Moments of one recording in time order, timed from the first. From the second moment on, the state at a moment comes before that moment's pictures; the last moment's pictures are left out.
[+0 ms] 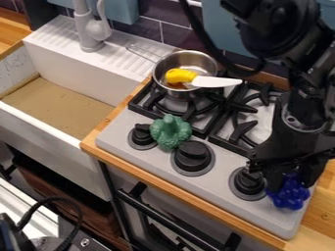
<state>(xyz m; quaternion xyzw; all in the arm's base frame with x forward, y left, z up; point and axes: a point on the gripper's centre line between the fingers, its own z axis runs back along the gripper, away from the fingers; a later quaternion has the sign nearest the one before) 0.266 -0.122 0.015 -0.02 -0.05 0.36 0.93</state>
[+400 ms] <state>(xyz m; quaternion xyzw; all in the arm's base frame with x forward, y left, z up) 0.265 -0.116 0.017 -0.02 -0.03 0.38 0.92</state>
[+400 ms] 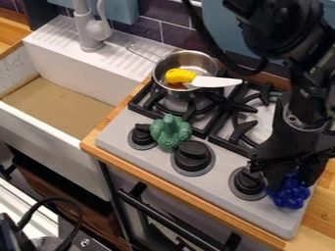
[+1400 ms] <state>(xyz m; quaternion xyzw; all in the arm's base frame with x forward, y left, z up) 0.350 -0.082 0.071 -0.06 -0.05 0.50 0.86</state>
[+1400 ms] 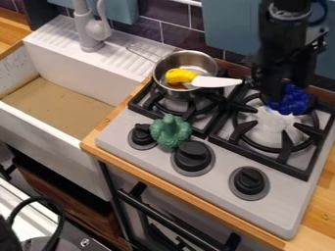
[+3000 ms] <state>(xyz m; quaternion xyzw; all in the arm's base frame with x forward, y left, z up) 0.389 -0.068 0.048 -0.01 -0.05 0.53 0.84</state>
